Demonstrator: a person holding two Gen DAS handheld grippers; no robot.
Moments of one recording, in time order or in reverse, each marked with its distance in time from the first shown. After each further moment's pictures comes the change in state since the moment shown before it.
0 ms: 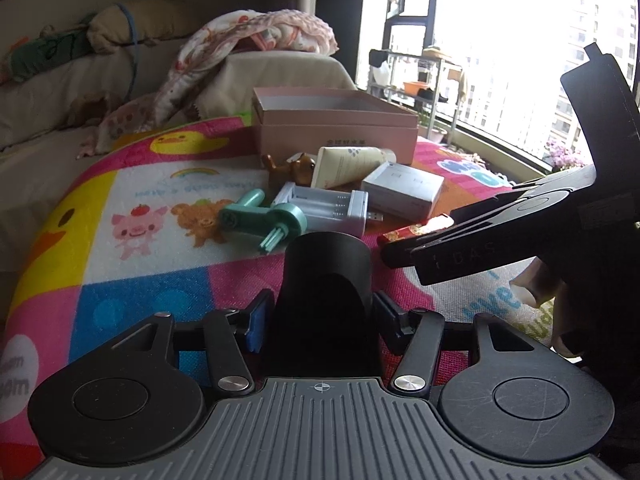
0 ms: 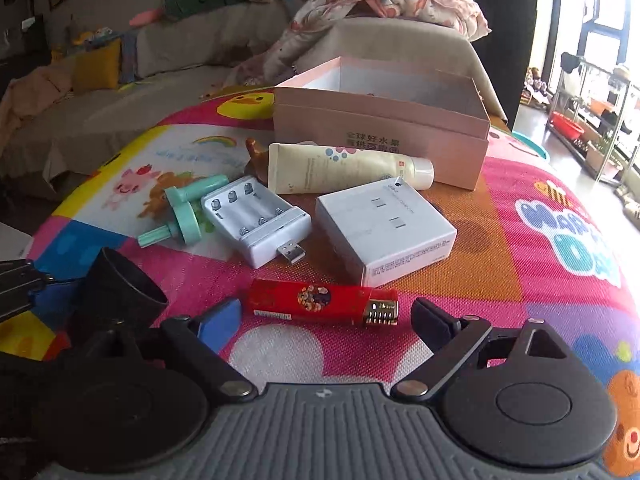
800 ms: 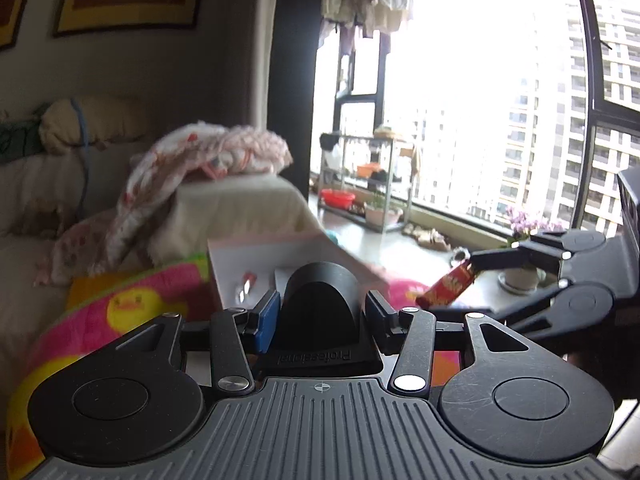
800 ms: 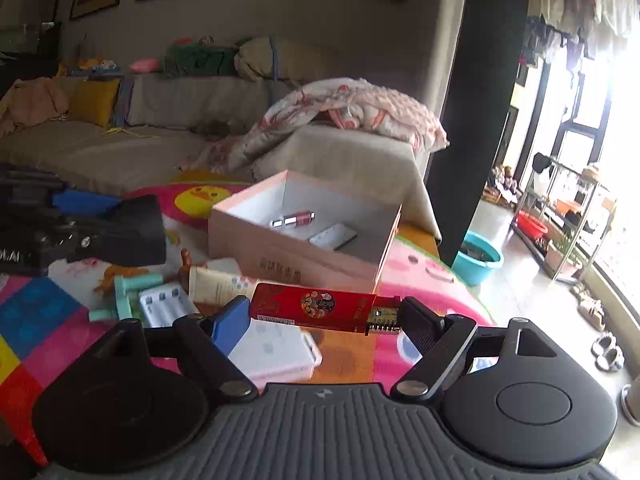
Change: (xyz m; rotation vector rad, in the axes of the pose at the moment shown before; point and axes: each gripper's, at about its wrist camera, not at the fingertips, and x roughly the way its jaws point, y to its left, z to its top) left arm 0.015 0.004 0.143 0.087 -0.292 -0.133; right arm -0.067 -0.056 0.050 -0.149 -0.276 -0.119
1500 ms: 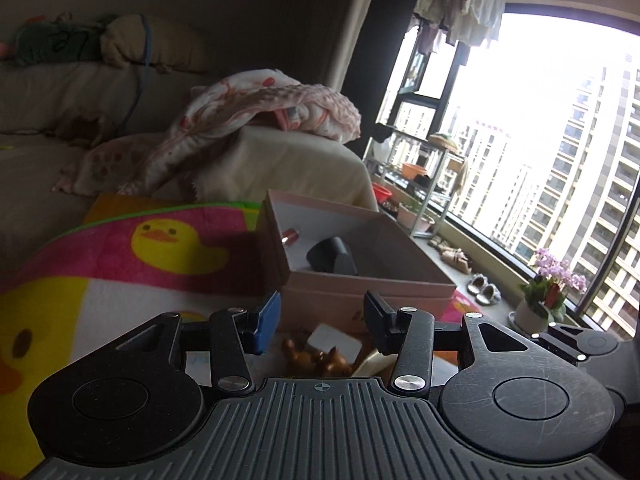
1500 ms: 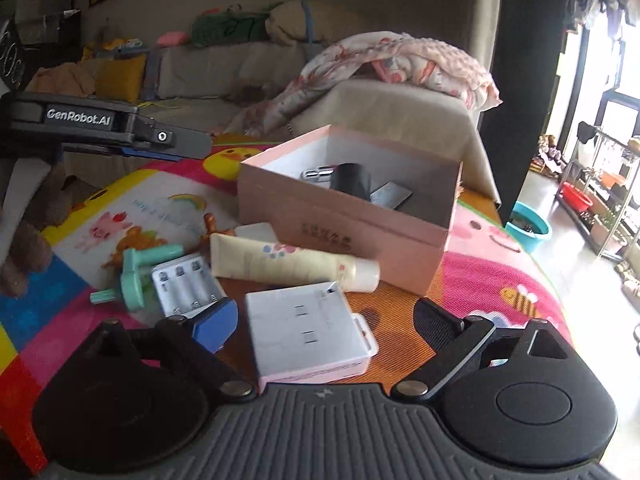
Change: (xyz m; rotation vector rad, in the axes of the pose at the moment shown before) left arm 0.017 0.066 -0.051 -0.288 0.100 0.086; right arm 0.062 0.018 -0.022 0.025 0.132 0.163
